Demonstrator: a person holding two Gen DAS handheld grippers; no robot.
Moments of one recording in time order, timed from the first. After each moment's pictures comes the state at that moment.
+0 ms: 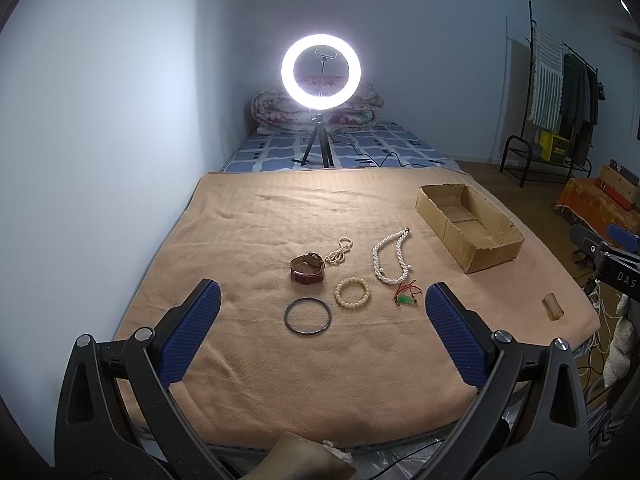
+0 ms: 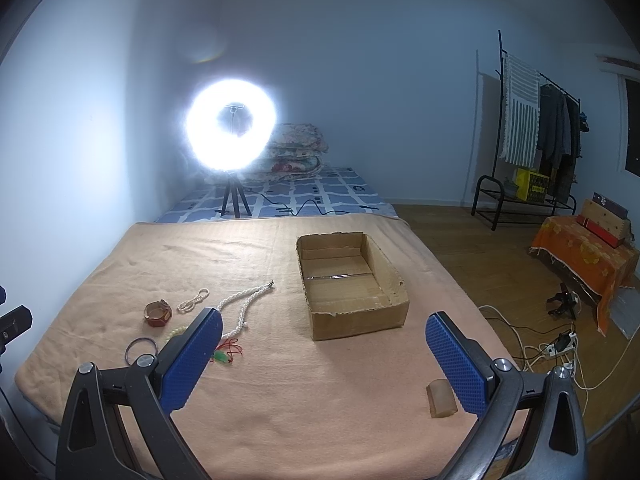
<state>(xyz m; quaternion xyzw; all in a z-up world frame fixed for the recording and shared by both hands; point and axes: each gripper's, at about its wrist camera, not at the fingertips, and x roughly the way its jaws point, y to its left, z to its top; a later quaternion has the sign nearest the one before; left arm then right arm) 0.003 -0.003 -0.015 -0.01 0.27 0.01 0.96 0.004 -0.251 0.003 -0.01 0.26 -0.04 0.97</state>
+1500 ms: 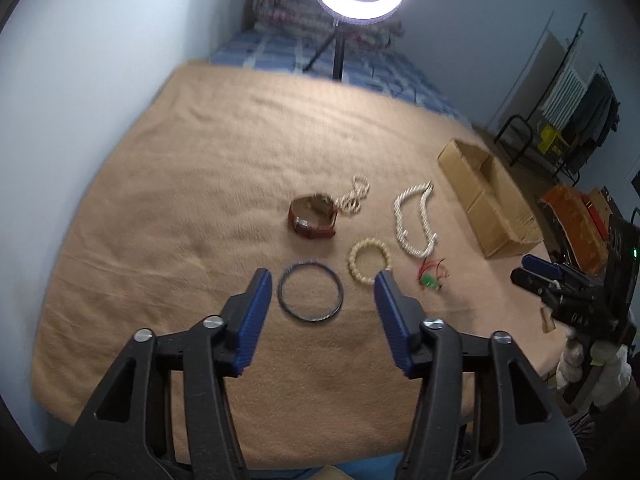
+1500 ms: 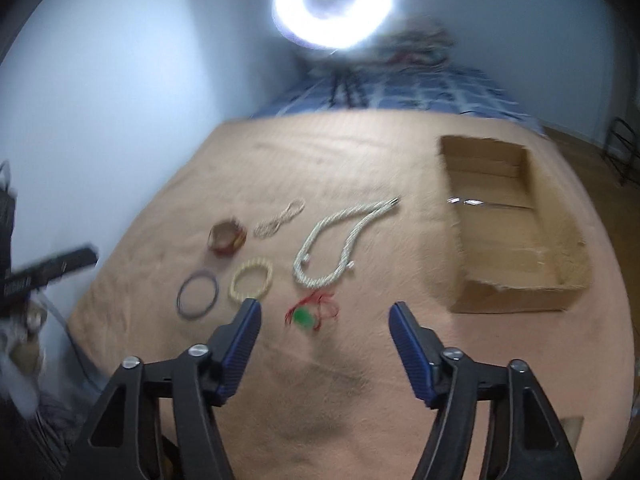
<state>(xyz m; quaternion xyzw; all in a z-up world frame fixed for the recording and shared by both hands) 0.136 0.072 -0.090 -0.14 0.45 -0.04 0.88 0.138 -0.208 -0.106 -0.02 0.44 0.21 0.87</state>
